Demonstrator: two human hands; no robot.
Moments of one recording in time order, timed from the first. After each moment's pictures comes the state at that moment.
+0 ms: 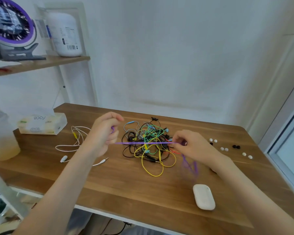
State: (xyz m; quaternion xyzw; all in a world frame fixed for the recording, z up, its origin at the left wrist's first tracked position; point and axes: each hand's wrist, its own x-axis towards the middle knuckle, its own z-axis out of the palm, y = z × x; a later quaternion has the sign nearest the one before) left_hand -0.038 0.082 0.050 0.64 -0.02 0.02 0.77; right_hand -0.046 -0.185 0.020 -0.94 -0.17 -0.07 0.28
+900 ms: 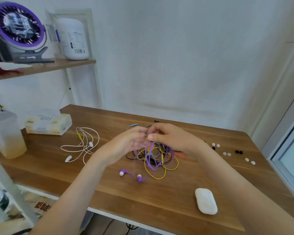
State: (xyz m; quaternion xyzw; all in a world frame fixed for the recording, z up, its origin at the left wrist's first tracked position) left_hand -0.043 0.060 0.035 0.70 -0.16 -0.18 0.67; right_hand -0.033 -0.126 0.056 -0.87 -0.24 0.07 0.42
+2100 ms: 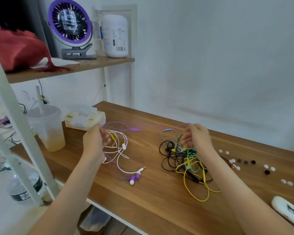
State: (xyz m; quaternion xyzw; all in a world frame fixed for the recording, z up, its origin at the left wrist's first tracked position) left_hand -0.003 0.210 0.009 0.51 0.29 0.23 0.78; right_hand 0.048 -0.057 0.018 -0.75 0.06 -0.05 0.65
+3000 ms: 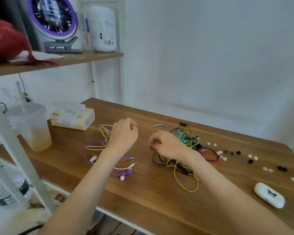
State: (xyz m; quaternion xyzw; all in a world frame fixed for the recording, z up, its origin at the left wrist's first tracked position) left_hand 0.010 0.141 0.015 0.92 0.05 0.17 0.34; right_hand 0.022 -0.023 0.010 -0.93 -0.27 0.02 0.25
